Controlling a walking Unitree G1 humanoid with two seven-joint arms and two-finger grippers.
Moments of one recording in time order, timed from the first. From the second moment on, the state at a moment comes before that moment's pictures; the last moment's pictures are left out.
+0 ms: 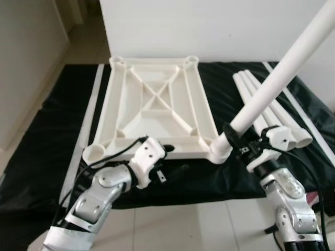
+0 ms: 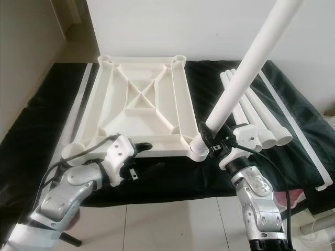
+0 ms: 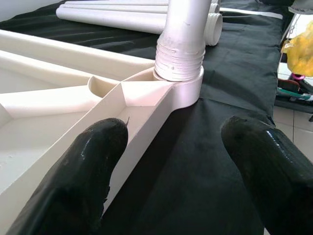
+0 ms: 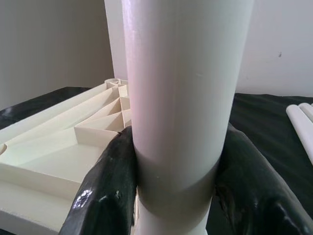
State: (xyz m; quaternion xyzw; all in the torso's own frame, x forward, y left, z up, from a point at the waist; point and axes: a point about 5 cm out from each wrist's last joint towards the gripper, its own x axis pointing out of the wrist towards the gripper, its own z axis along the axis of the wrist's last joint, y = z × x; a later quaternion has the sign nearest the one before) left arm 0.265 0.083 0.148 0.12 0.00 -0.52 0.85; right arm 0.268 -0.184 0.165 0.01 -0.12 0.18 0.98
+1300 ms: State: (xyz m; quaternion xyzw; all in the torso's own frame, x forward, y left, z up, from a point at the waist) left arm 0.288 0.174 0.146 0.22 0.11 -0.47 0.85; right arm 0.295 -0.206 0.203 0.06 -0.19 0.10 0.97
